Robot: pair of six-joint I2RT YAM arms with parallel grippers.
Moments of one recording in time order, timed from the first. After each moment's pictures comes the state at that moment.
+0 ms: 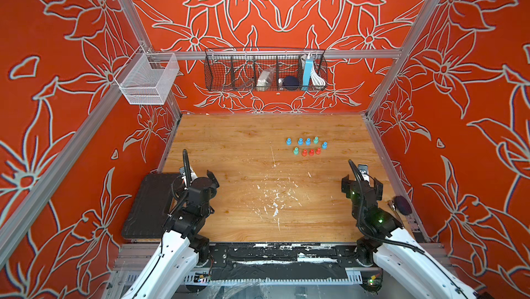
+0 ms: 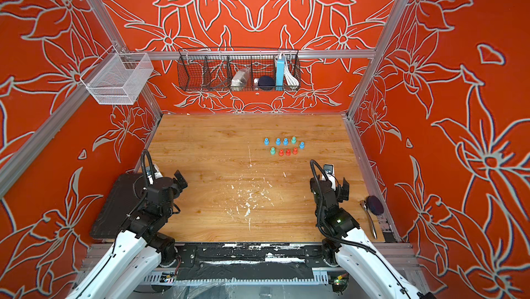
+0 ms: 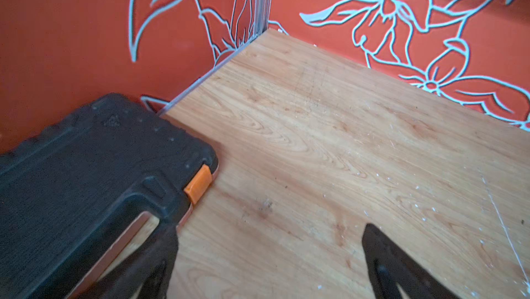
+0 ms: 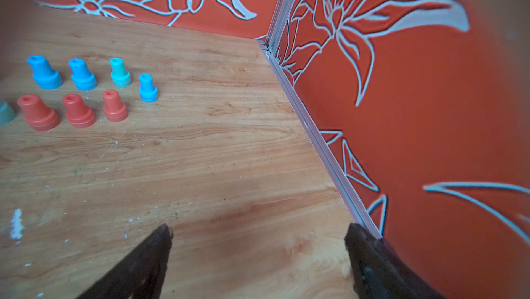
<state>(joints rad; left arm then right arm) -0.25 0.57 0.36 -0.30 -0.67 -0.47 0.47 0.58 0.23 -0.16 0.80 0.06</state>
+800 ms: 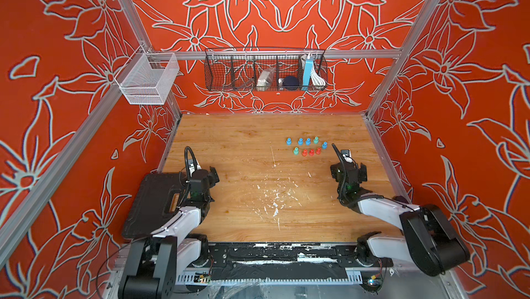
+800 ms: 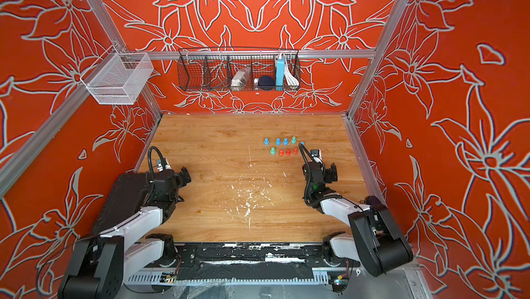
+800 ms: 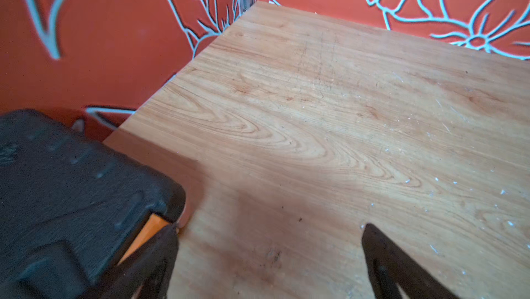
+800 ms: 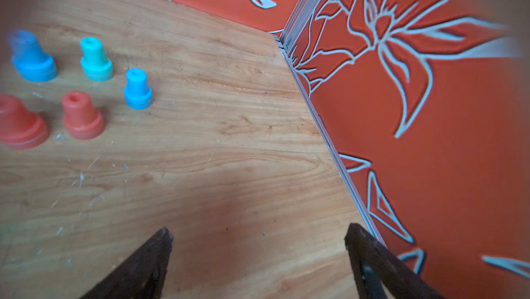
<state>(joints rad) 0.02 1.13 0.27 0.38 -0.37 -0.23 0.31 1.30 0.38 0.43 0.69 -0.10</state>
